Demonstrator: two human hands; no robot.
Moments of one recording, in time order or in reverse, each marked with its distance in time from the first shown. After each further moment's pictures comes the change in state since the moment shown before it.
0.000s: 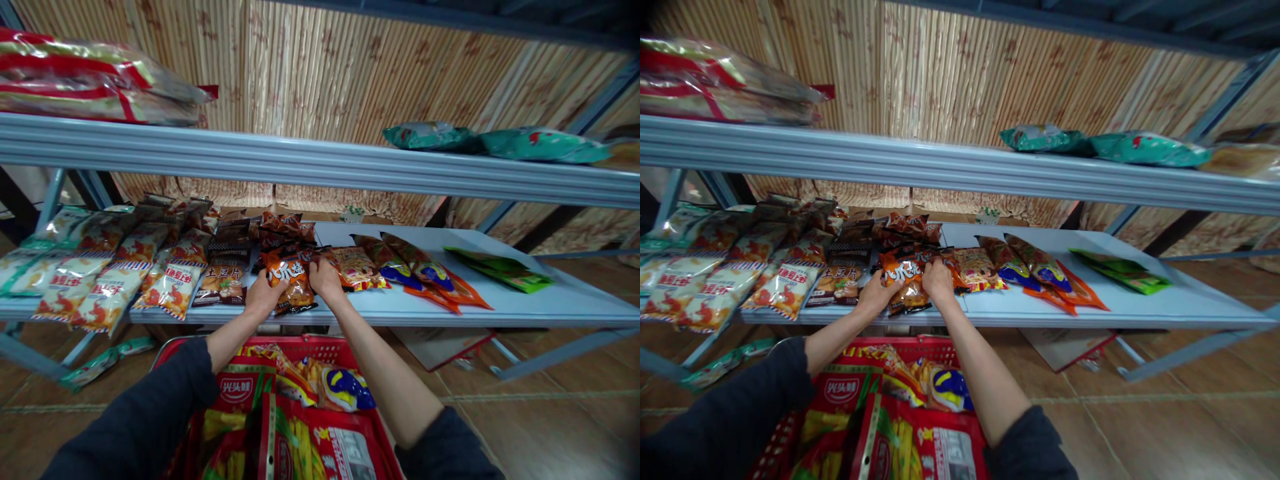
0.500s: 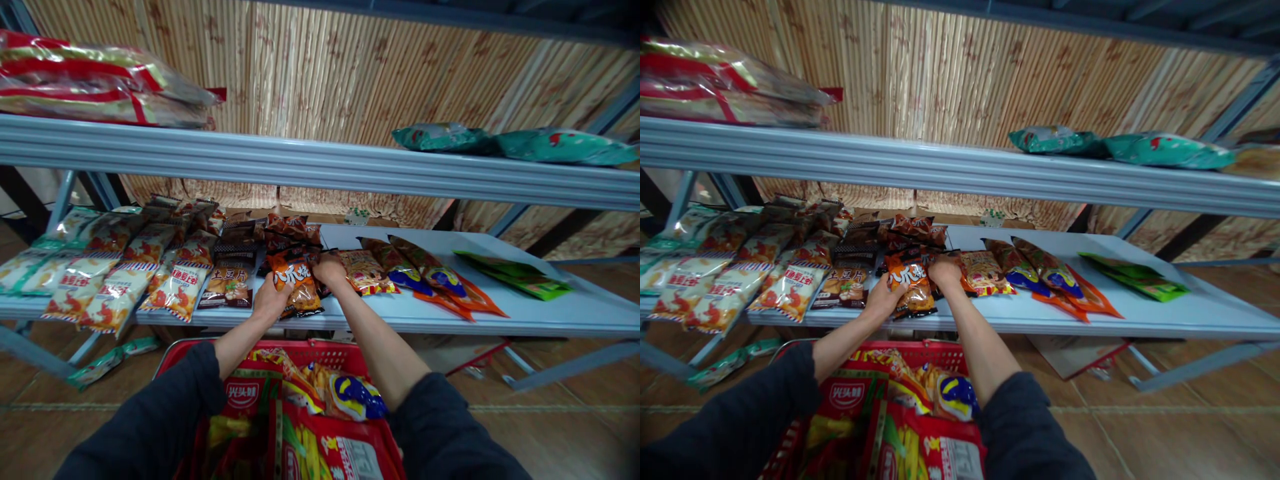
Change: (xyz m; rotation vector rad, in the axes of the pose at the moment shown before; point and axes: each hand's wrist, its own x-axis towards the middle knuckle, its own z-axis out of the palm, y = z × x) left_hand -0.001 -0.001 0.007 -0.183 0.016 0.004; right_hand 0.041 0.001 0.009 -0.384 -0.108 0.020
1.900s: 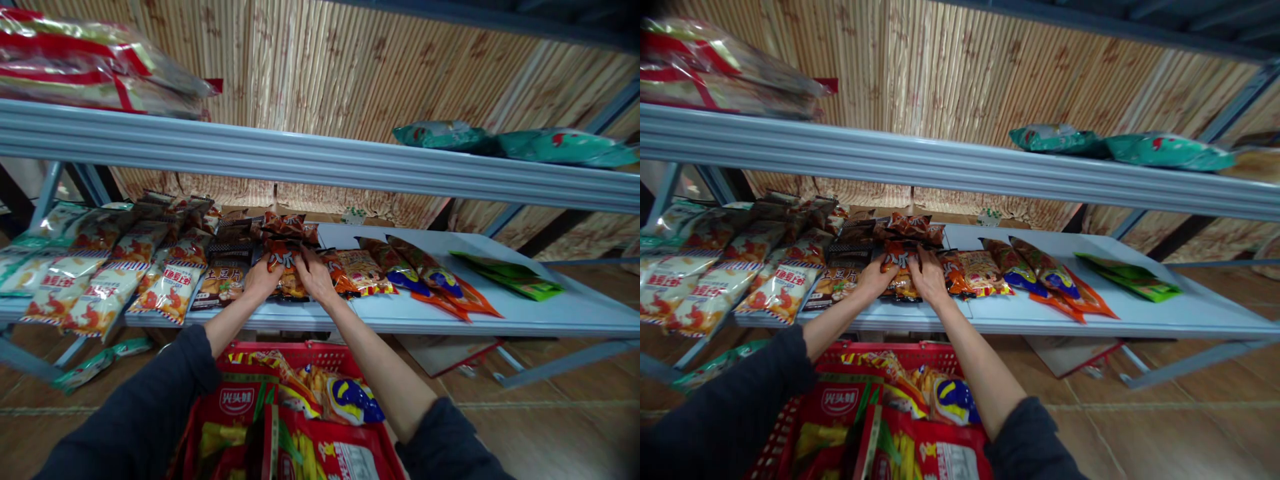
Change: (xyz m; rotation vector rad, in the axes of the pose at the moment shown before) left_hand 0.040 0.009 -0.020 0.292 0.047 0.142; right_hand -0.029 -0.012 0.012 0.475 0.185 -0.425
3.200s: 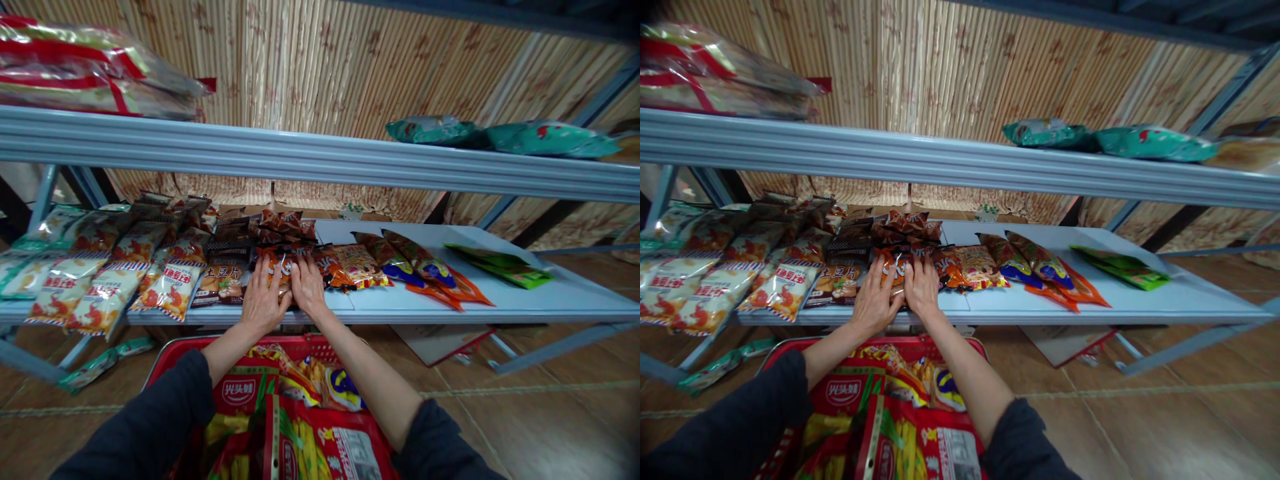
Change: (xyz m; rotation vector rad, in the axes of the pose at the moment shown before) left_hand -0.060 -0.022 0.022 0.266 0.262 0.550; right_hand -0.039 -0.010 0.023 -0.177 0.101 0.106
